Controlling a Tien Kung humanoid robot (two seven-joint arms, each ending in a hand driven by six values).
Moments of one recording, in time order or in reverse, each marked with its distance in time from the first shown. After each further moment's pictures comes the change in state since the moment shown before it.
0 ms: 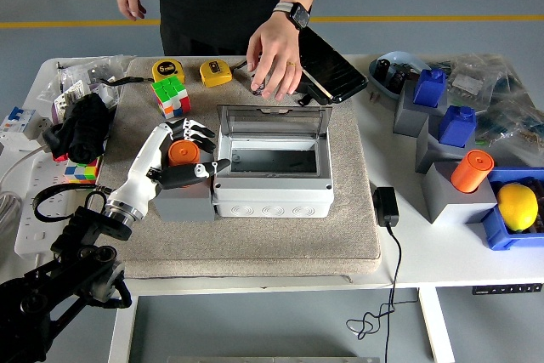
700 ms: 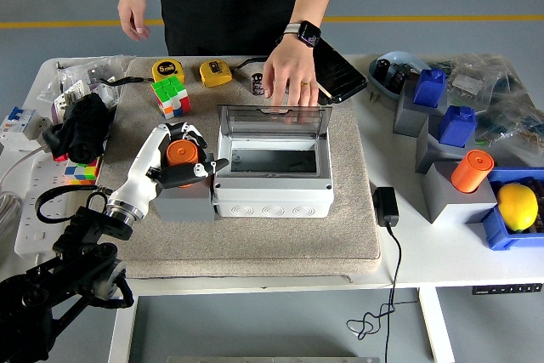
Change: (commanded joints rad) left arm -0.018 -0.002 0.023 0.031 -0.080 -0.001 -0.017; right arm -0.006 0.003 0.014 0.001 -0.007 -0.006 0.004
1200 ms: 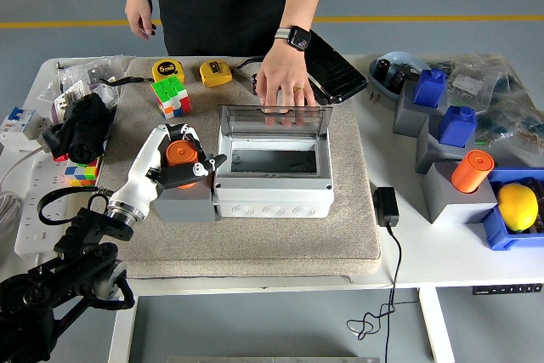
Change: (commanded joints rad) left arm -0.010 -0.005 0.019 0.017 -0.044 -0.019 -0.044; right arm -0.012 0.003 0.017 -0.001 -0.004 -0.004 0.004
